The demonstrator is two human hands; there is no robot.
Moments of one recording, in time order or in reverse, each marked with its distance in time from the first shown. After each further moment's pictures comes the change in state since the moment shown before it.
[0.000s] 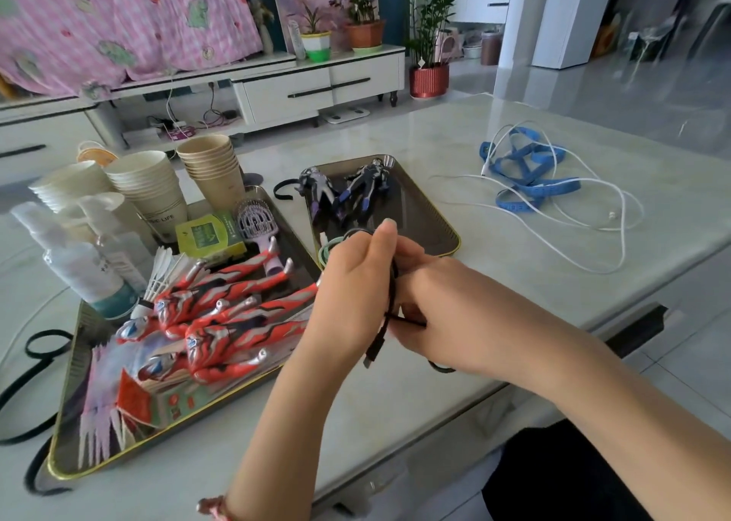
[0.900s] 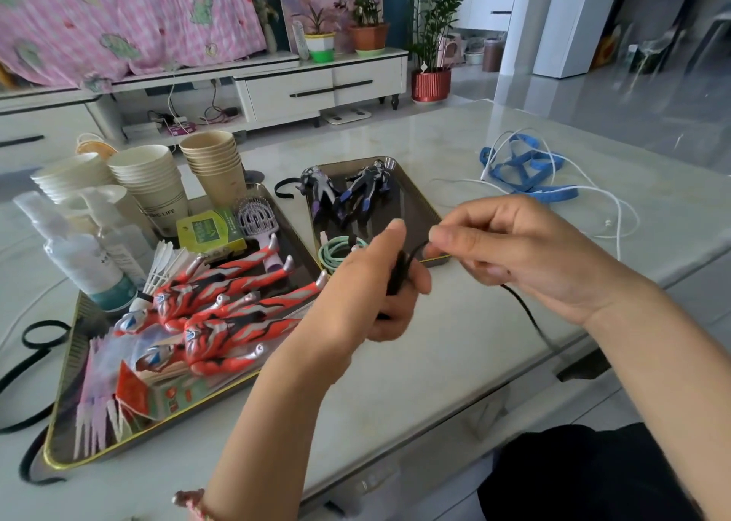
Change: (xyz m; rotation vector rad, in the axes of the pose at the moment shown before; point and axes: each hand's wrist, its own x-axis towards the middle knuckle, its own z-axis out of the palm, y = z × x) left_hand -0.007 0.011 -0.006 -0.175 -0.343 -0.204; right_hand -0.007 0.031 -0.043 0.958 0.094 0.160
